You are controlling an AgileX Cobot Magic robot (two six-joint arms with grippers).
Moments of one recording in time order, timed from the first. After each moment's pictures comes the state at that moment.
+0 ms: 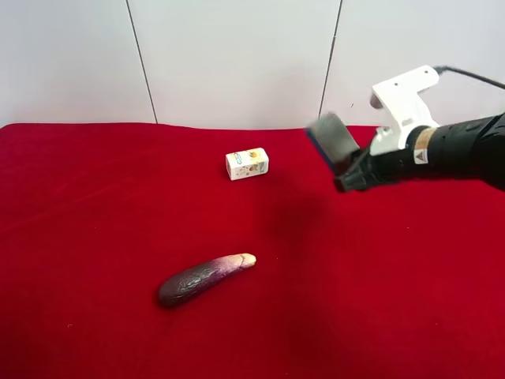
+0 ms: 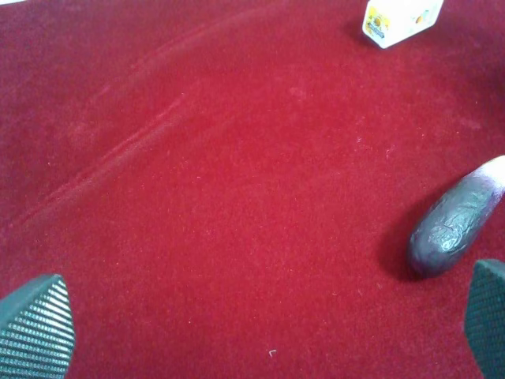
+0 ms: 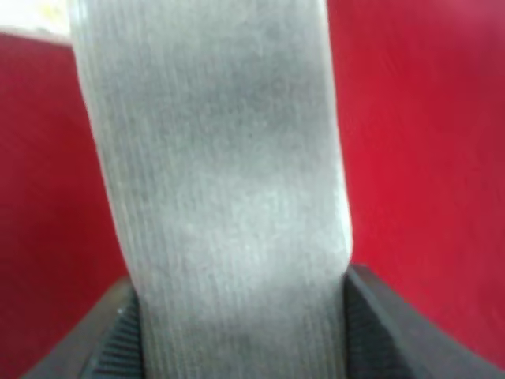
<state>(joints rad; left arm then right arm) -0.05 -0.01 -0.51 -0.20 1.07 0.18 0.33 1.48 -0.61 -0.40 -0.17 0.16</state>
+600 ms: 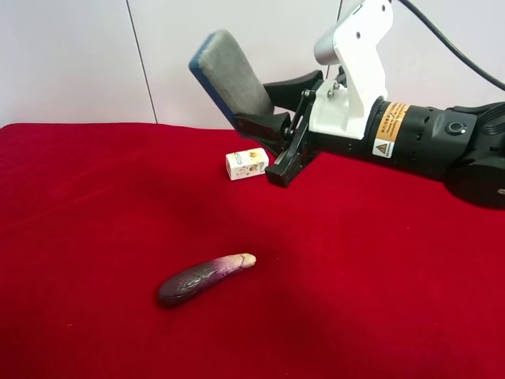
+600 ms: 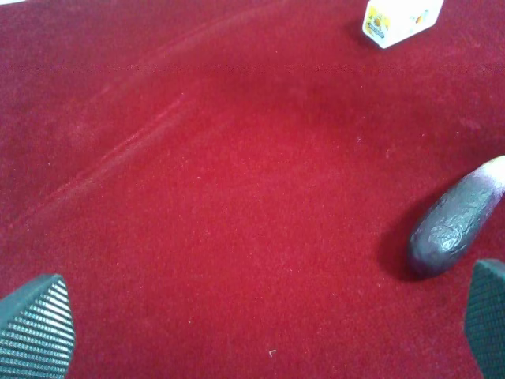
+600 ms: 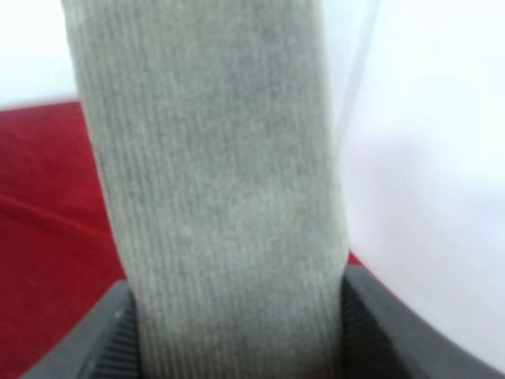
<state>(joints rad) -0.05 -0.01 -0.51 -0.20 1.07 0.18 0.52 1.48 -0.61 -0.57 -0.77 0.08</state>
